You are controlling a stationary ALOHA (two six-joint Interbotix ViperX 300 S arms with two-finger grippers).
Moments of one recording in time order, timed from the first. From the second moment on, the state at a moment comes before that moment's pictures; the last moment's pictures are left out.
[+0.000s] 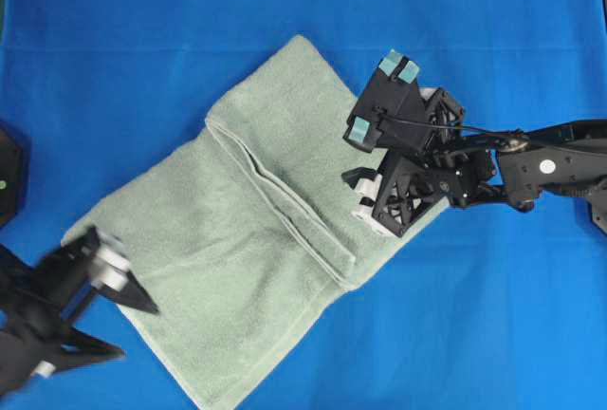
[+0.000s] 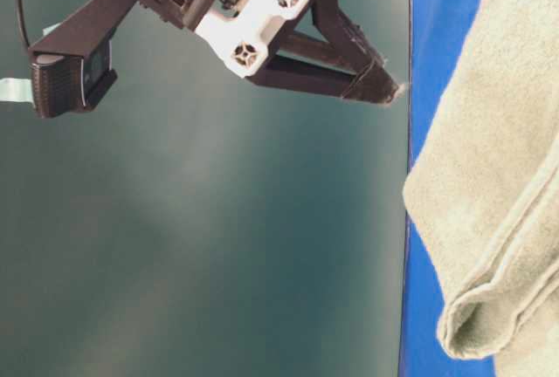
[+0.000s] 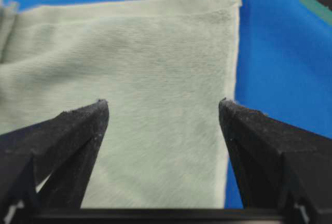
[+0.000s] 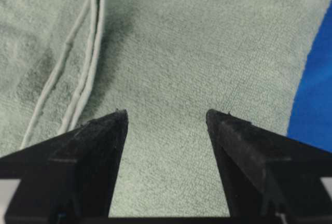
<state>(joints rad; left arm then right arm) -0.61 -0.35 0.93 0.44 0.18 -0.17 0.13 -0.11 0.55 -0.61 0.59 1.09</state>
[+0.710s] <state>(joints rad) -0.56 0.05 0.78 0.43 0.32 -0.25 0.12 -0.11 0.60 -0.63 0.60 1.12</state>
